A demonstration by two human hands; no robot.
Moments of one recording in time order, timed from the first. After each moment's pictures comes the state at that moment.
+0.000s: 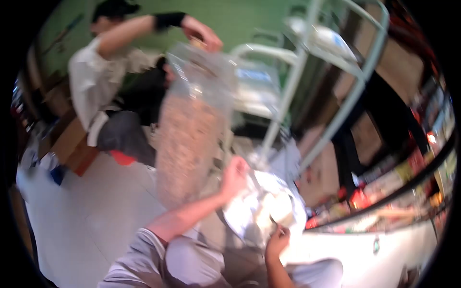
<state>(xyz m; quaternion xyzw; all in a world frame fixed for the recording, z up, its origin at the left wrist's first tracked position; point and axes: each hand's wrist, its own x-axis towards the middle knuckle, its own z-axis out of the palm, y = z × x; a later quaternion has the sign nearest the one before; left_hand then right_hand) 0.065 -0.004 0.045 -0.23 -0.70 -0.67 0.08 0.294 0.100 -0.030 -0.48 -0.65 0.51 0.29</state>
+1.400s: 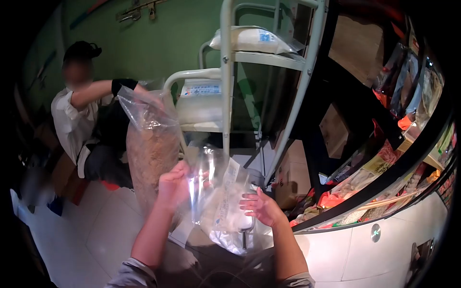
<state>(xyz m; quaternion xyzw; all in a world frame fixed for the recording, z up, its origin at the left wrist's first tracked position) 0.065 -0.027 0.173 -0.20 -0.19 -0.89 -0.38 0.206 0.245 0.091 -0.22 -0.49 0.83 -0.15</state>
